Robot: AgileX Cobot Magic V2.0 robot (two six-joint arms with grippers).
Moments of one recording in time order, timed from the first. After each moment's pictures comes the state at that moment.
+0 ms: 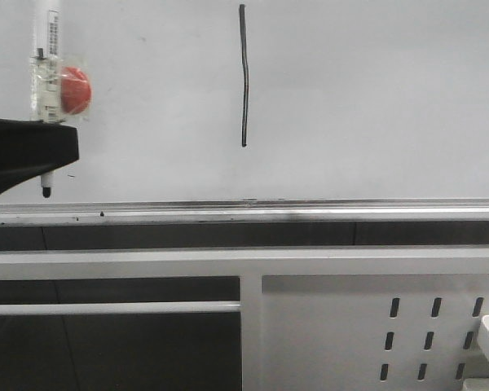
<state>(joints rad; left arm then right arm) -0.52 1.30 -0.15 0.25 -0.99 -0.30 0.85 1.07 -1.06 0.21 0.77 -0.42</state>
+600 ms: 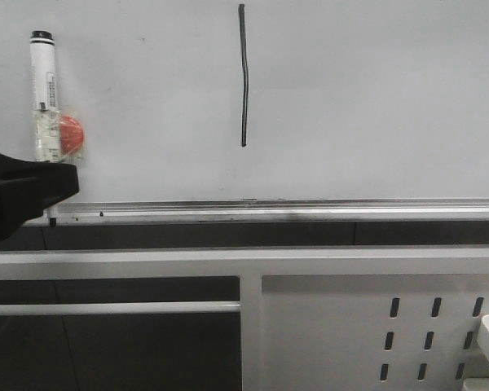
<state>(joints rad) -0.57 1.56 -0.17 0.00 -1.13 -0.26 0.84 1.06 -1.06 0.21 0.77 -0.42</state>
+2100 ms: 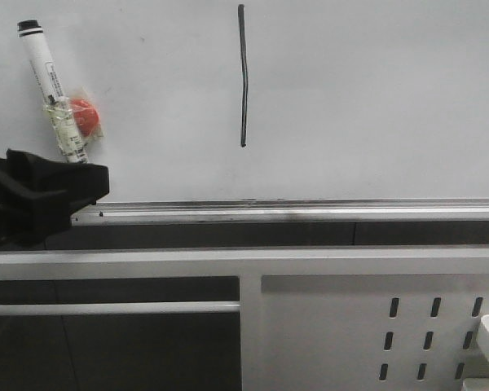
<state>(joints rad) -0.61 1.58 -0.19 -0.02 -1.14 -0.19 0.84 1.06 -1.06 0.20 0.77 -0.41</state>
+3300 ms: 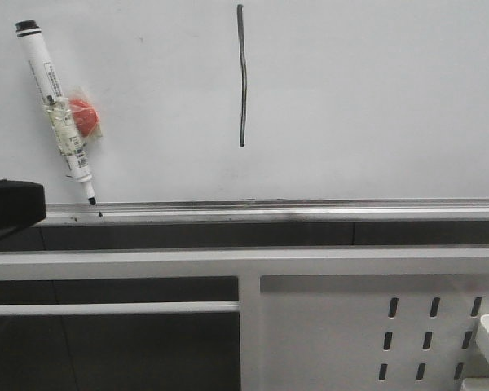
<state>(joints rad) -0.62 1.34 -0.01 0.15 -1.14 -0.17 0.84 -0.01 -0.20 0.18 0.34 -0.41</state>
